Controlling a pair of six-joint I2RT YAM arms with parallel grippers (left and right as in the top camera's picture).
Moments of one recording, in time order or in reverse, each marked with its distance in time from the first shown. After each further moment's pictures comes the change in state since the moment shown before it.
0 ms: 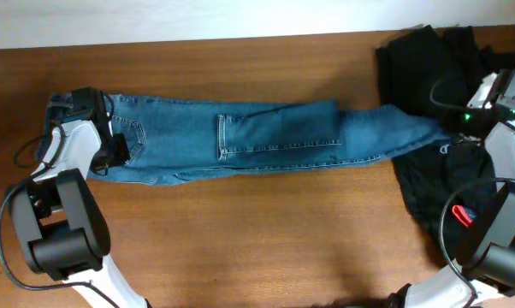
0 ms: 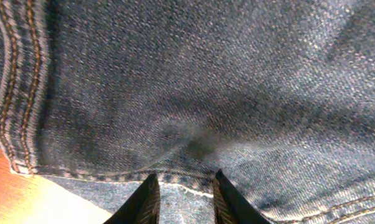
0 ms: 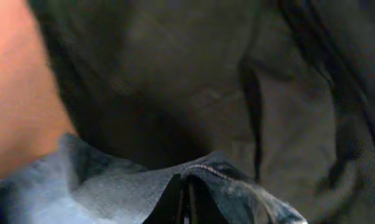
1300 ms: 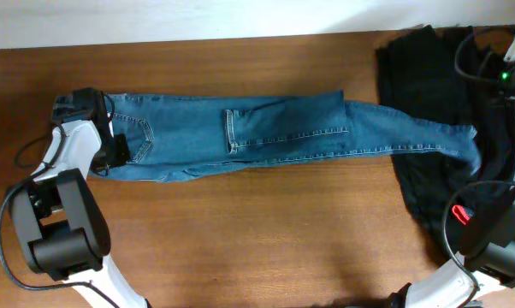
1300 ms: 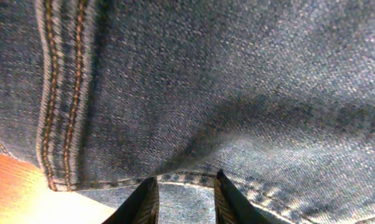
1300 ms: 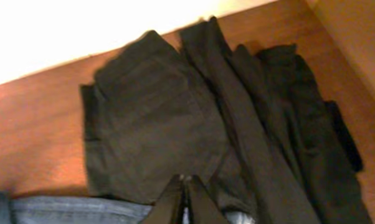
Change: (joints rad) left arm -0.001 0.000 0.000 -0.012 0.011 0.000; right arm -0.023 0.060 0.388 -0.123 0.014 -0.230
